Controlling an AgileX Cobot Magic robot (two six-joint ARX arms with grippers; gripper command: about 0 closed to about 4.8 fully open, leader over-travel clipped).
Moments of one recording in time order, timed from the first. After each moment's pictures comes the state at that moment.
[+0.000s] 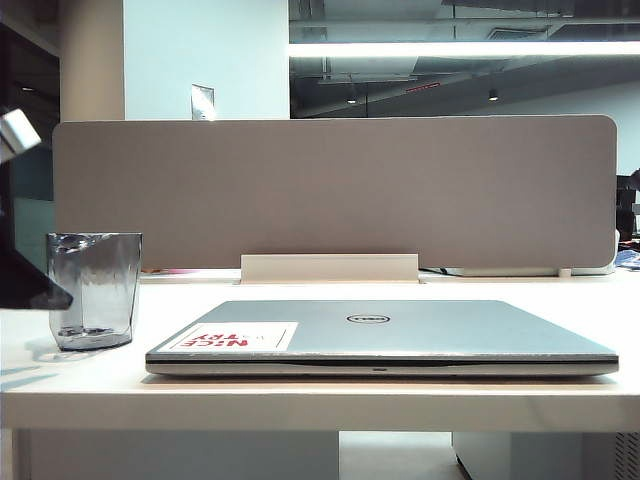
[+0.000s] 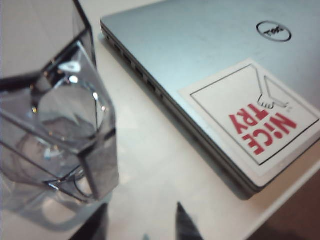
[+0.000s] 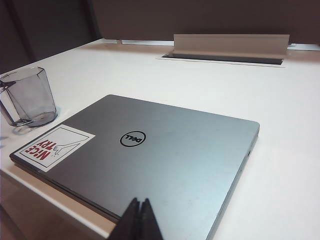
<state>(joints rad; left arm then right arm) -0.05 1.17 0.22 0.41 0.55 0.25 0.00 0.00 0.01 -0.09 -0.52 0.05</state>
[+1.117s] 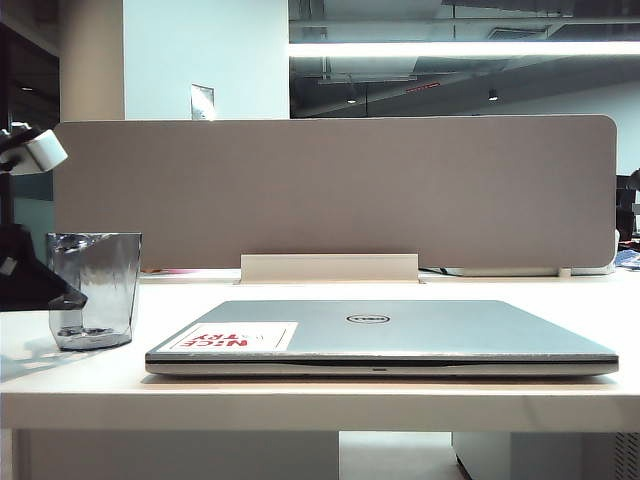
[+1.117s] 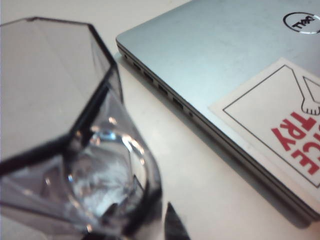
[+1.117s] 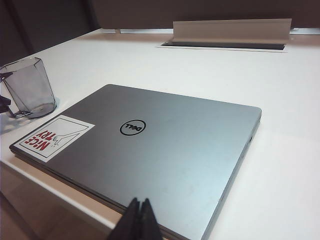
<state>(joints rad) -0.04 1.34 0.30 0.52 0.54 0.39 0.00 0.00 0.01 -0.13 -0.52 0.05</state>
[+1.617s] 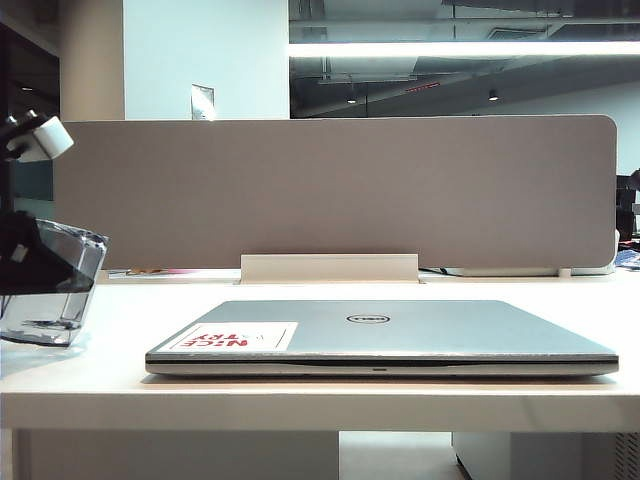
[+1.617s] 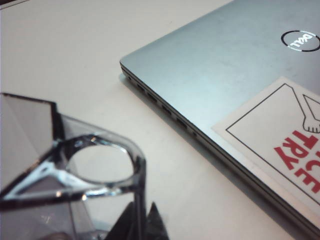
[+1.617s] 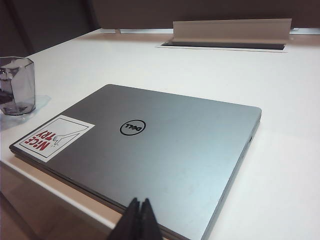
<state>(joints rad) -0.04 1.35 0.32 0.56 0.56 0.39 0.00 0.00 0.01 -0.13 -0.52 0.05</state>
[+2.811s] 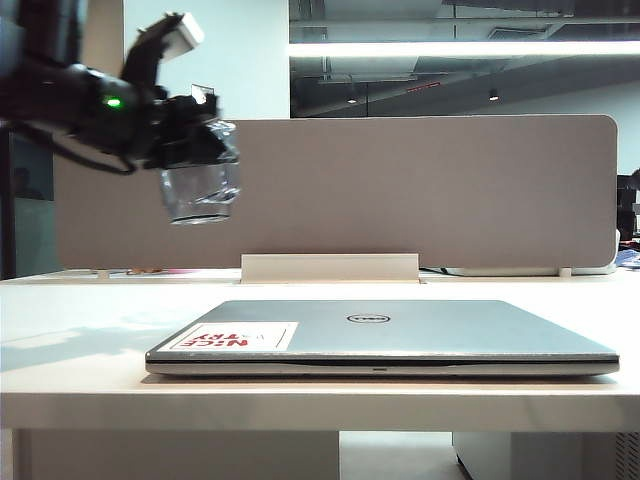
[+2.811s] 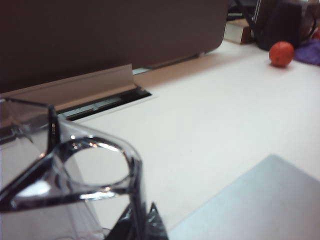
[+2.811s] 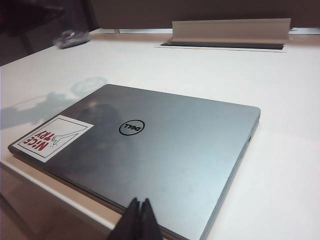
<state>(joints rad) -0.33 1.57 0.78 0.70 0.35 0.06 0.00 0.00 0.01 -0.13 -0.52 0.05</state>
